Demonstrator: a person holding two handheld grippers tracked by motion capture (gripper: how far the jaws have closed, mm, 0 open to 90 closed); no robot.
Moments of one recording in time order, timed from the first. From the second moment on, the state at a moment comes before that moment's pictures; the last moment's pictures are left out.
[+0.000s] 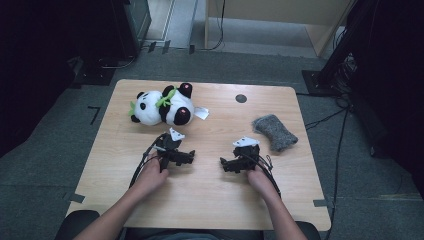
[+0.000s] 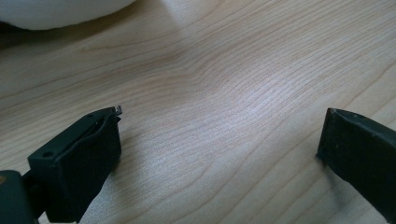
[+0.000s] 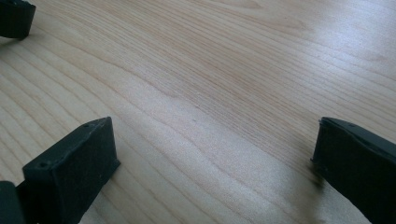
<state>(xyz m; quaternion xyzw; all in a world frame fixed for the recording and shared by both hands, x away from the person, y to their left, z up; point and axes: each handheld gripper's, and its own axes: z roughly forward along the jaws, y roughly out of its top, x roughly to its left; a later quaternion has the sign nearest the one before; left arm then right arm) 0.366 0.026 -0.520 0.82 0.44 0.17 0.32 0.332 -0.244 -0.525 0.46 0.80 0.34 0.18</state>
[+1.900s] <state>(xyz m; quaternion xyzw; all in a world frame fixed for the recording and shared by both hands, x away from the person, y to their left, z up) 0.373 0.063 -0.489 0.83 0.38 0.12 0.39 0.329 -0.257 -0.500 0.48 0.77 0.37 0.18</state>
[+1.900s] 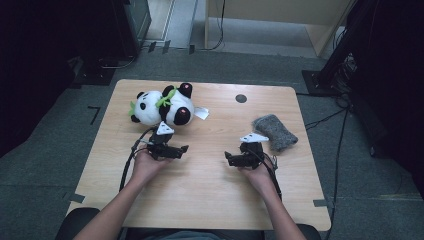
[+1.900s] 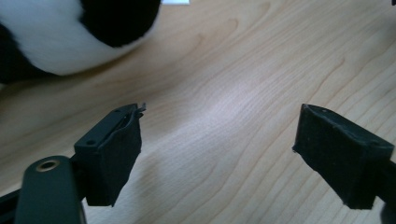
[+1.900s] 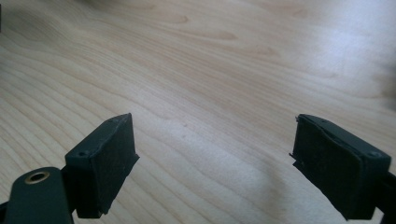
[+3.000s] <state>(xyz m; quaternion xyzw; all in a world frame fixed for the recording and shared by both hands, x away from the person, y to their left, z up) 0.409 0.091 -0.439 0.83 0.38 0.12 0.40 0.330 -0.268 -0.488 0.48 0.77 0.38 0.16</state>
